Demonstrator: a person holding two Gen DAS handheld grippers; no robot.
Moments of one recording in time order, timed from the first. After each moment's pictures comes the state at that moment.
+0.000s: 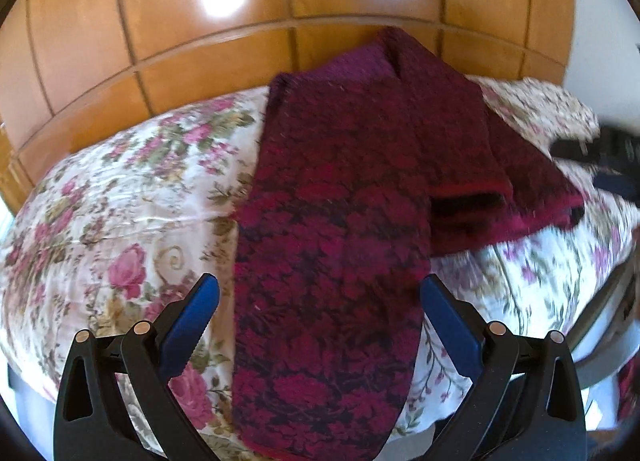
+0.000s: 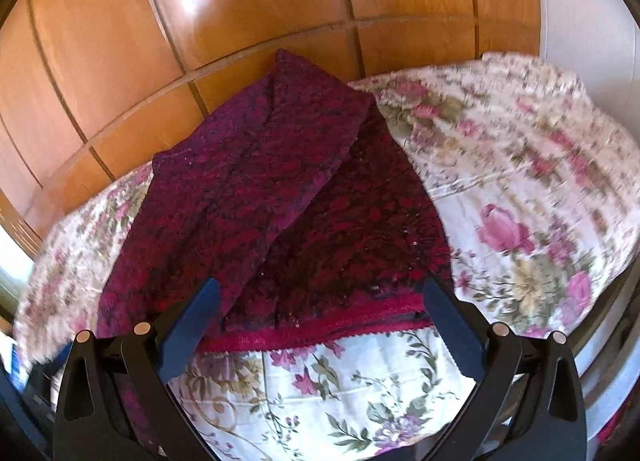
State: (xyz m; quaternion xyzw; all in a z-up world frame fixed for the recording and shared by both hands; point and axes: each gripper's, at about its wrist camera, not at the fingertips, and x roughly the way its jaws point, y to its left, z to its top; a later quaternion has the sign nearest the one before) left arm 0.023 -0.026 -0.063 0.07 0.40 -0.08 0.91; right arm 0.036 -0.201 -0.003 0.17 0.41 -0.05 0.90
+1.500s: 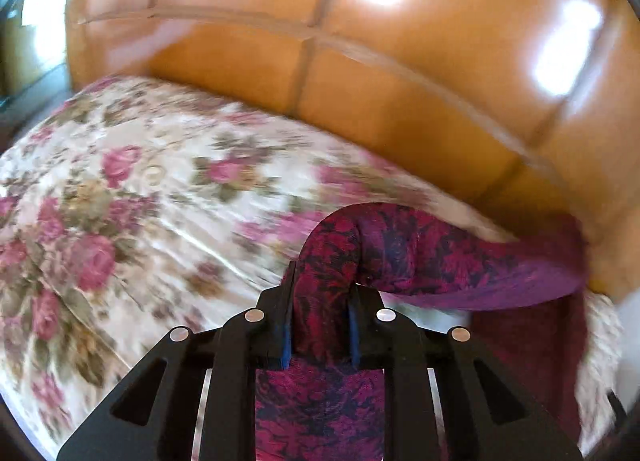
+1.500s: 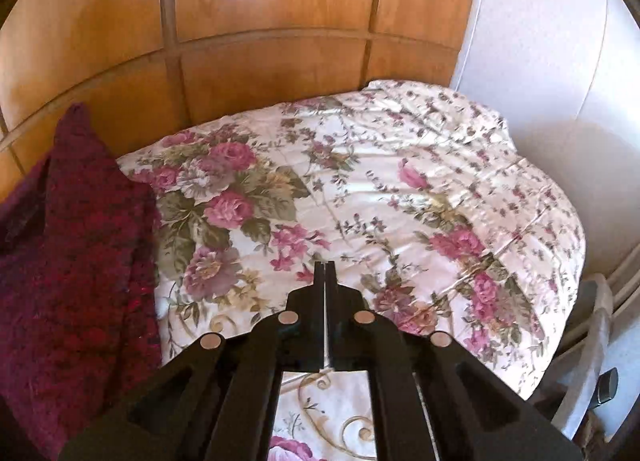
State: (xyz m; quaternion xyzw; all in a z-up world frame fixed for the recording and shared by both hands) left arm 0.264 0.212 -0.021 -0.19 0.42 0.11 0.88; right arm 0.163 -0.404 -0.009 0.07 0.42 -0.24 0.87
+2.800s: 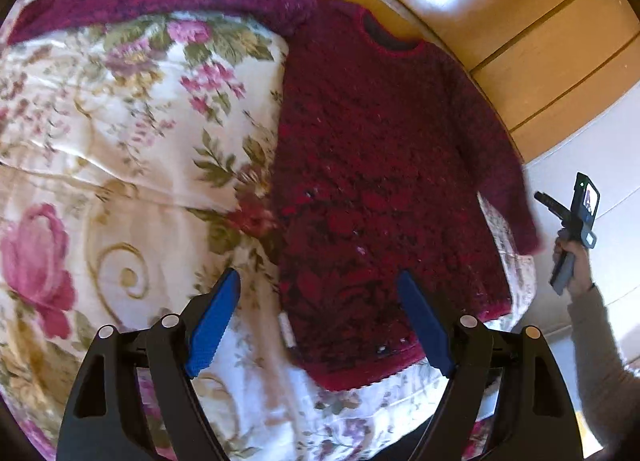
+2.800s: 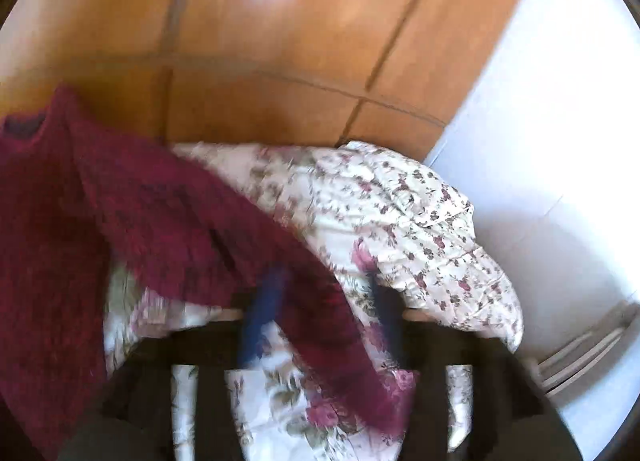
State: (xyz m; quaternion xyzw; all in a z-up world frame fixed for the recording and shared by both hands) left arm 0.126 0.064 -0.083 -0.23 0.50 -0.20 0.81; right arm 0.208 -0.404 0.033 -0.07 0.39 -0.29 0.87
